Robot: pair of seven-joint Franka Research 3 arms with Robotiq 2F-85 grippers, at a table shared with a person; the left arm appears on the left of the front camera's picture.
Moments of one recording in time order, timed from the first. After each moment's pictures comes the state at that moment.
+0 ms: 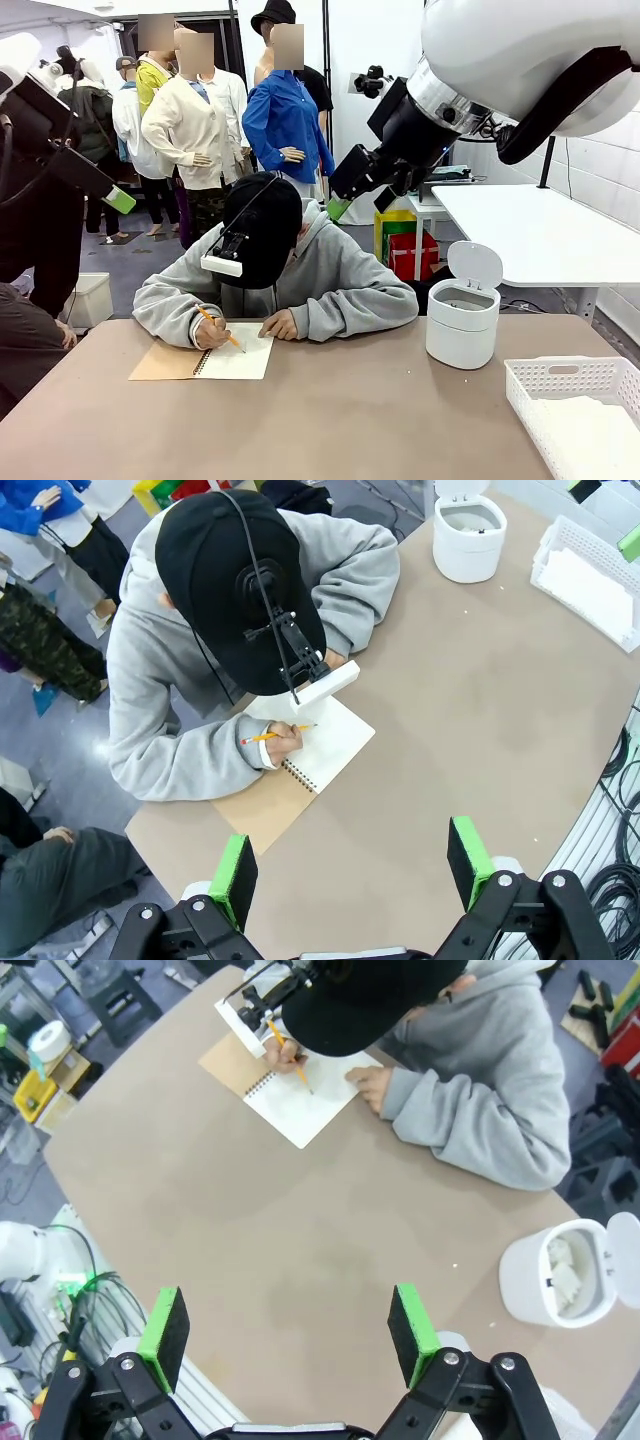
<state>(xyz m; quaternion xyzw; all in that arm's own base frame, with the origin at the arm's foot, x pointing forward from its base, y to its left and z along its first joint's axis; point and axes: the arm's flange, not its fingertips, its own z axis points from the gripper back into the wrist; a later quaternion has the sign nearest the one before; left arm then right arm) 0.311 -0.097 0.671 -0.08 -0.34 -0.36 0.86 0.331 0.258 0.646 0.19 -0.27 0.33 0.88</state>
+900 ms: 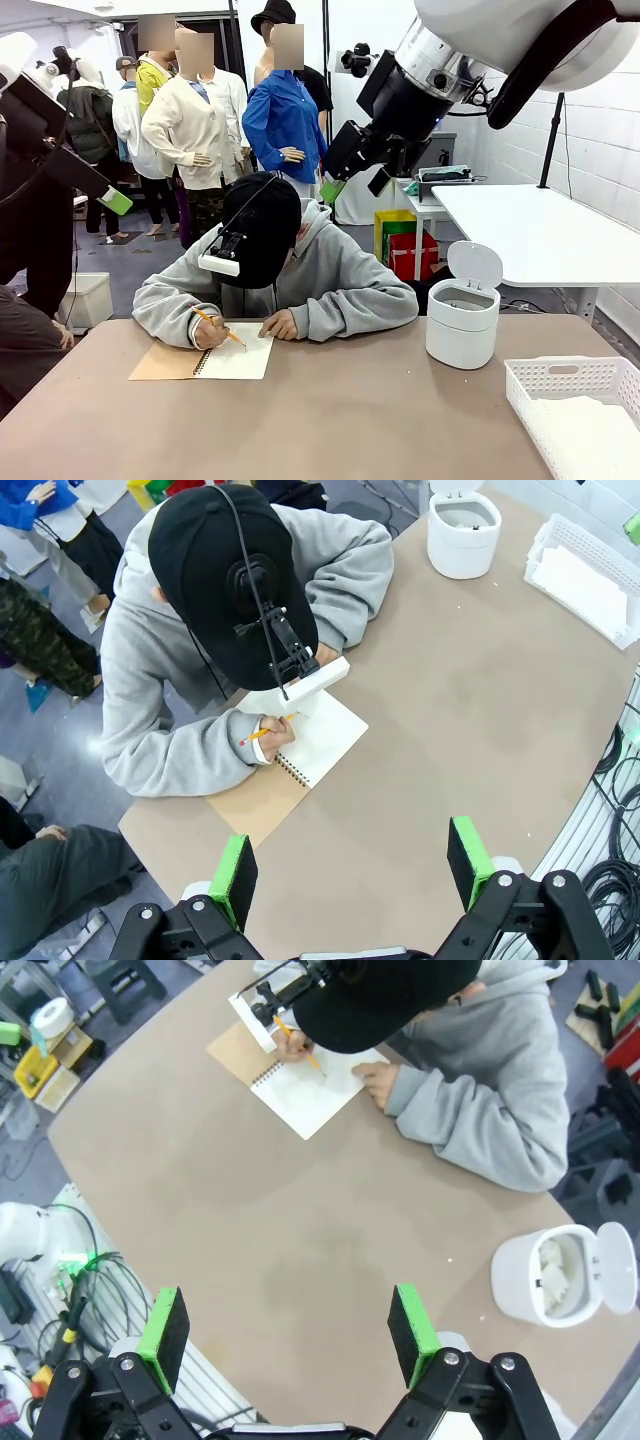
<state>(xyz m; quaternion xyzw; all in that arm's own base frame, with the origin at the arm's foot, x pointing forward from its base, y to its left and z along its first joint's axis) 0.308 -0.095 0.672 -0.09 -0.33 -0.36 0.86 0.335 0.270 0.673 0.18 -0.25 0.35 0.88</state>
